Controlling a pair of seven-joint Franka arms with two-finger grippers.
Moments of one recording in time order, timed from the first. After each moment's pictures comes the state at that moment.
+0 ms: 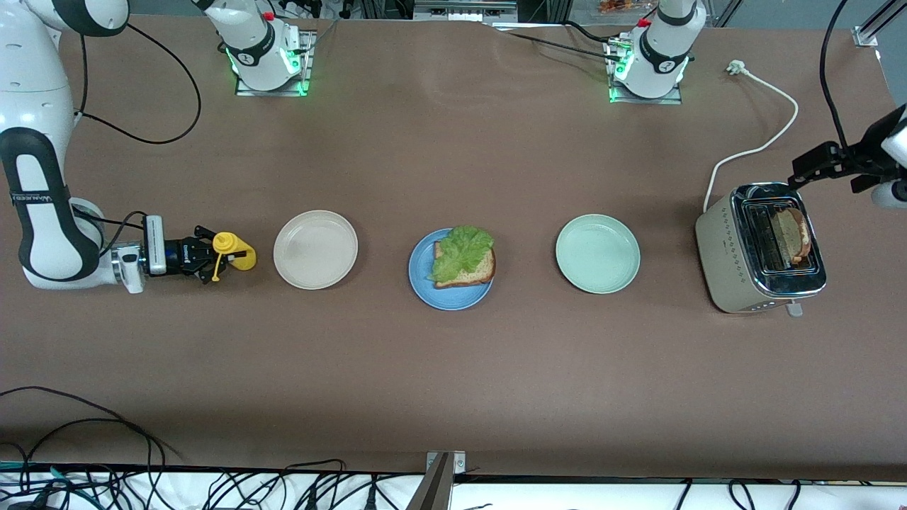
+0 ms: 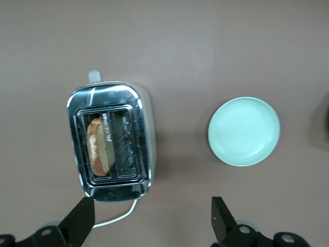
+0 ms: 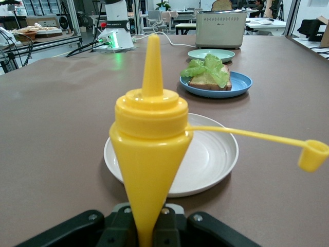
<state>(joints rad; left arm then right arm) 0.05 0.05 0.01 -1.57 0.01 1.55 0.07 -0.33 0.80 0.04 -1.63 0.84 1.57 -2.53</state>
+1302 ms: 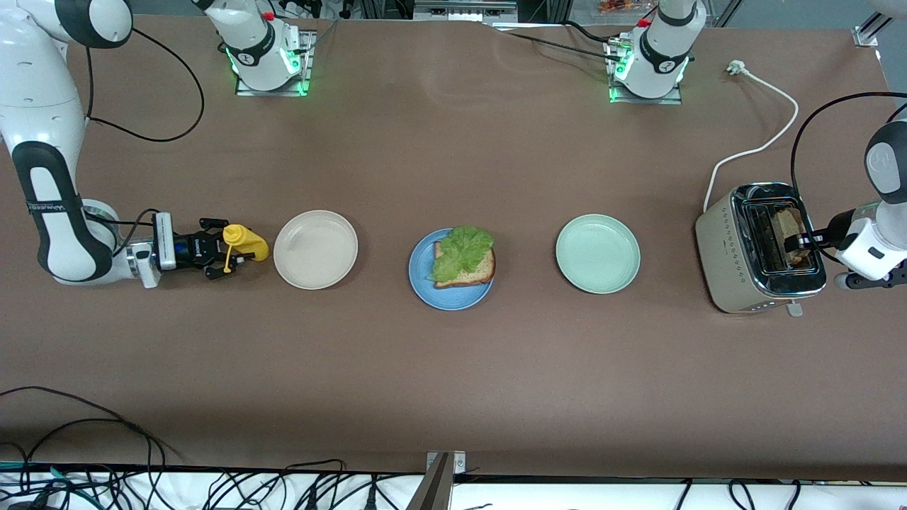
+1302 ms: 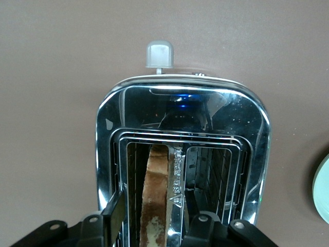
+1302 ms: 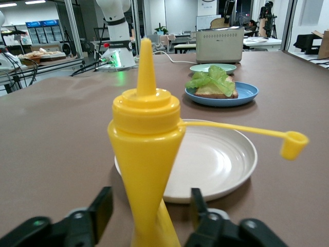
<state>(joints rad) 0.07 0.30 0.19 -1.79 0.06 1.92 0.09 -0.33 0.85 0.02 -1.66 0.89 1.51 -2.56</state>
